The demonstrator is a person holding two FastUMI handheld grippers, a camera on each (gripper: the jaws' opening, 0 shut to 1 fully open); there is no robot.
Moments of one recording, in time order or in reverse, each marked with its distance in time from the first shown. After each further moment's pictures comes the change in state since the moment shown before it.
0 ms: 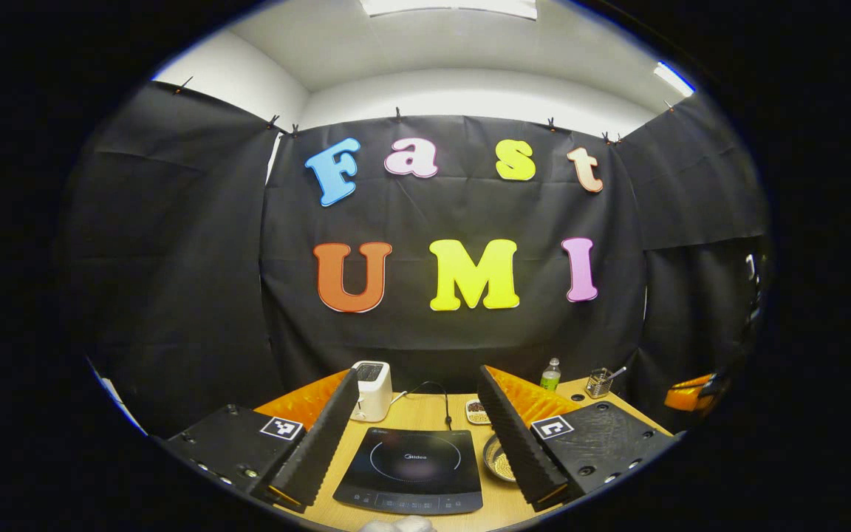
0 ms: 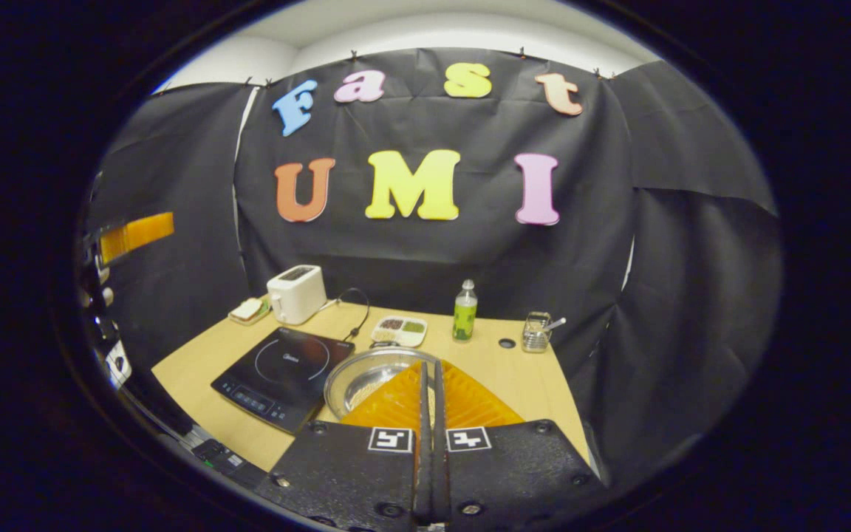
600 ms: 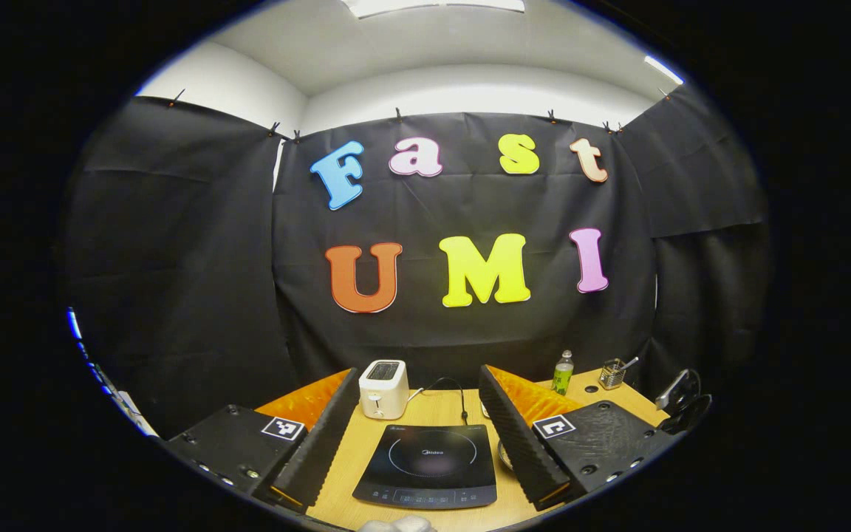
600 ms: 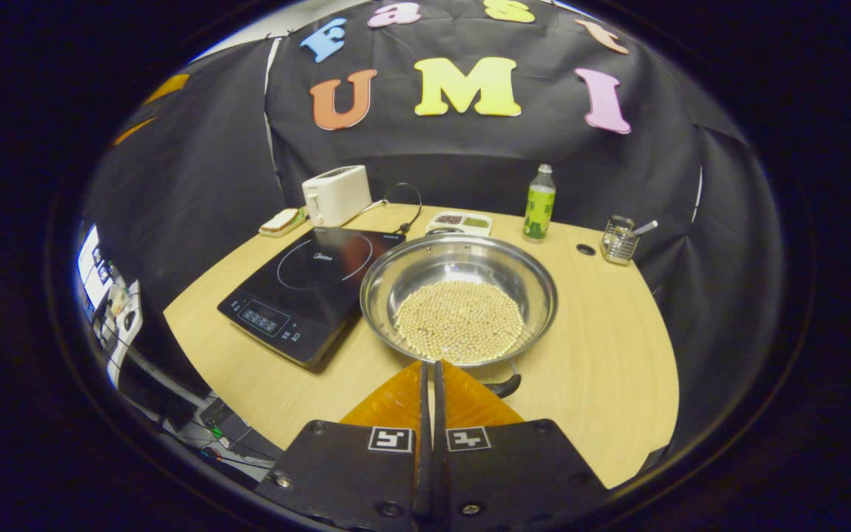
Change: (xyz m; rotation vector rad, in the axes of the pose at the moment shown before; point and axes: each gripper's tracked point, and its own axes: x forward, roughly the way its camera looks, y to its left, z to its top) left arm -0.015 0.011 0.010 0.051 0.008 0.054; right arm 0.083 0.066 -0.152 0.017 0.316 0.169
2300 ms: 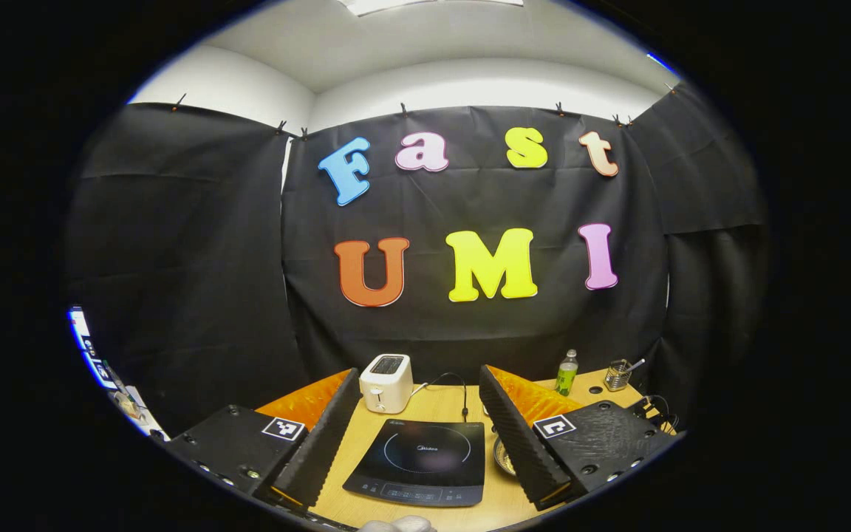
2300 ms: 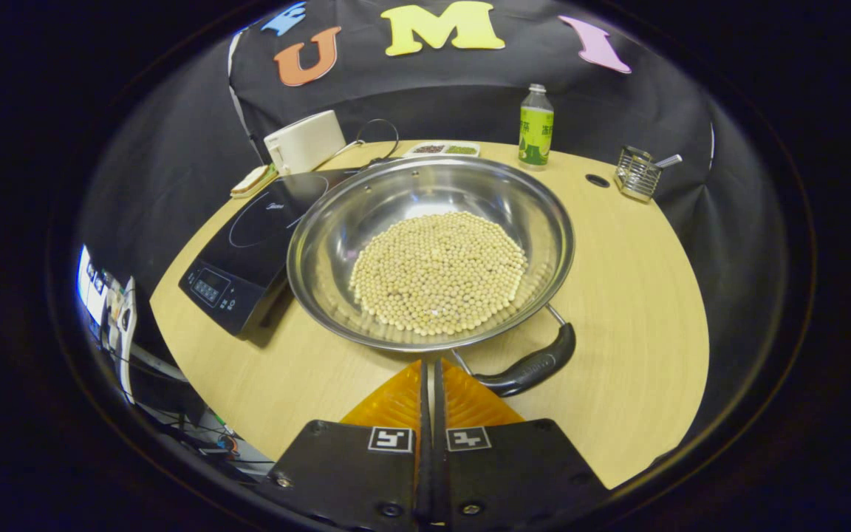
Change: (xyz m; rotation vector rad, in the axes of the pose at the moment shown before) left arm 0.001 -0.025 0.001 -0.005 0.040 0.063; right arm 0.062 -0.068 -0.036 0.045 0.208 0.003
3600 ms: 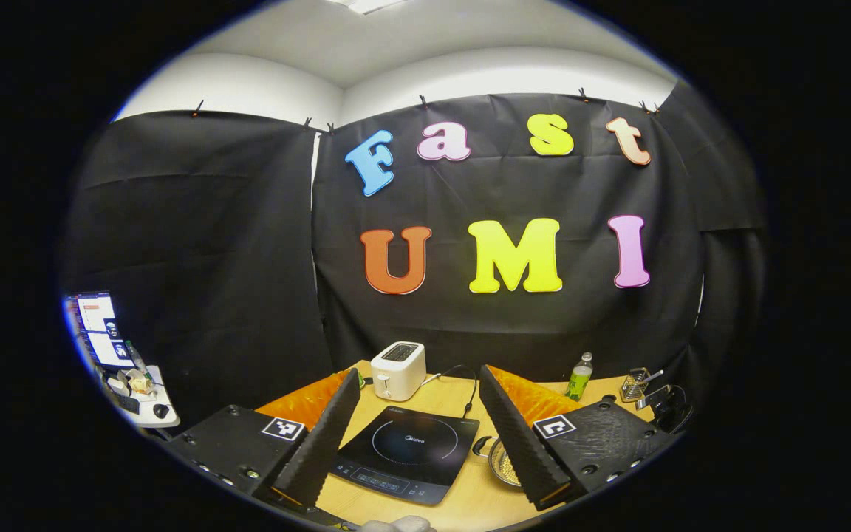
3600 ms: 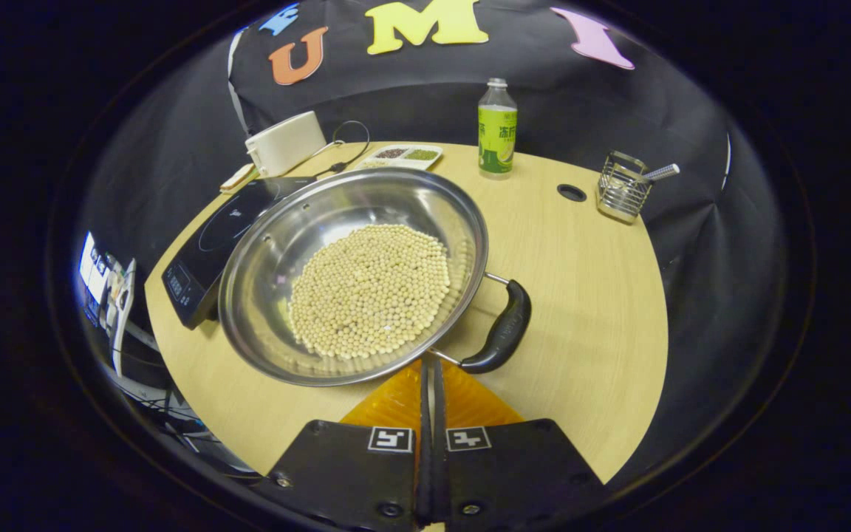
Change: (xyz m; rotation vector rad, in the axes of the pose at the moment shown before) left arm 0.001 -0.066 -0.009 -0.023 0.052 0.193; right arm 0.011 -0.127 0.048 -0.090 0.023 0.023
